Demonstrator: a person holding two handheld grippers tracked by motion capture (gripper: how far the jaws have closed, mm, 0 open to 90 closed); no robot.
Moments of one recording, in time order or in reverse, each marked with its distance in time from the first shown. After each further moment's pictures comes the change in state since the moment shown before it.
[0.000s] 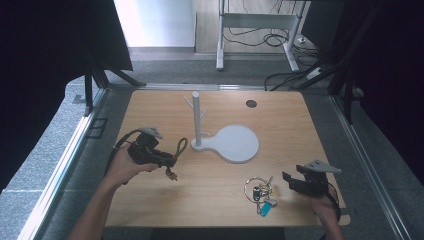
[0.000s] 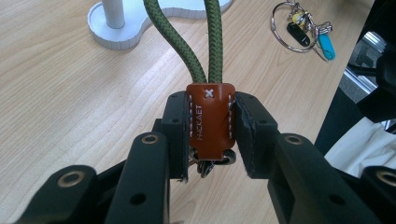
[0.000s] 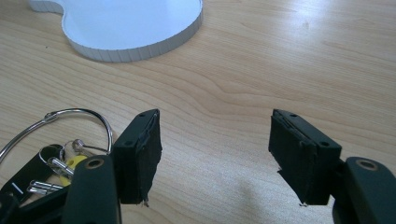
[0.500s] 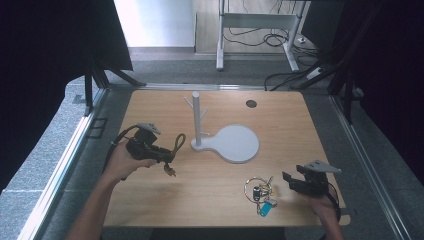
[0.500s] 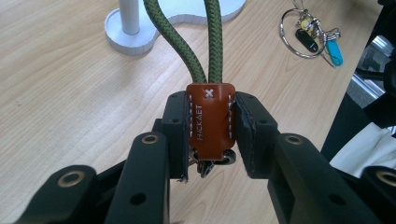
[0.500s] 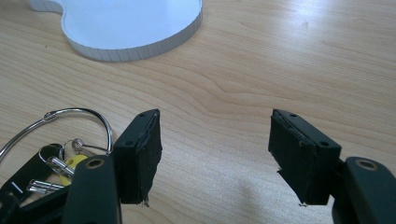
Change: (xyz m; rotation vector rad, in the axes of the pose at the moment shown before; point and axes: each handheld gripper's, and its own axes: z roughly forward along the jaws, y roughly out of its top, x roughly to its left) left arm 0.008 0.007 -0.007 -0.007 0.017 -0.008; right arm 0.000 0.000 0.000 0.004 -0.003 -0.001
